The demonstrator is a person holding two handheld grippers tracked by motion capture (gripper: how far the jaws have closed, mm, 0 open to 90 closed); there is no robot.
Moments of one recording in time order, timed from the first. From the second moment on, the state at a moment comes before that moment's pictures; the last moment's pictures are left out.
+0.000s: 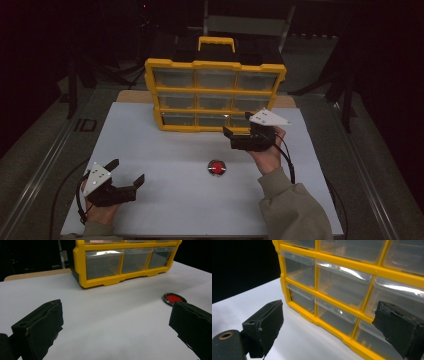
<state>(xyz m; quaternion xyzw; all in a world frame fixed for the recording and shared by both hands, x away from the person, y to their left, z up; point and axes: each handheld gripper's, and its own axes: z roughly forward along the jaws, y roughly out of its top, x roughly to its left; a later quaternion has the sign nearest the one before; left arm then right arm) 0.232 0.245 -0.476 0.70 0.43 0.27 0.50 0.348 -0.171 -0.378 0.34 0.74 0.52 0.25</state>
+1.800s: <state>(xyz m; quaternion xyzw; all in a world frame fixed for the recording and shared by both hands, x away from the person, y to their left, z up) 0.231 0.250 -0.475 0.69 0.44 0.29 0.50 0.407 -0.089 -0.357 0.25 0.81 0.37 0.39</state>
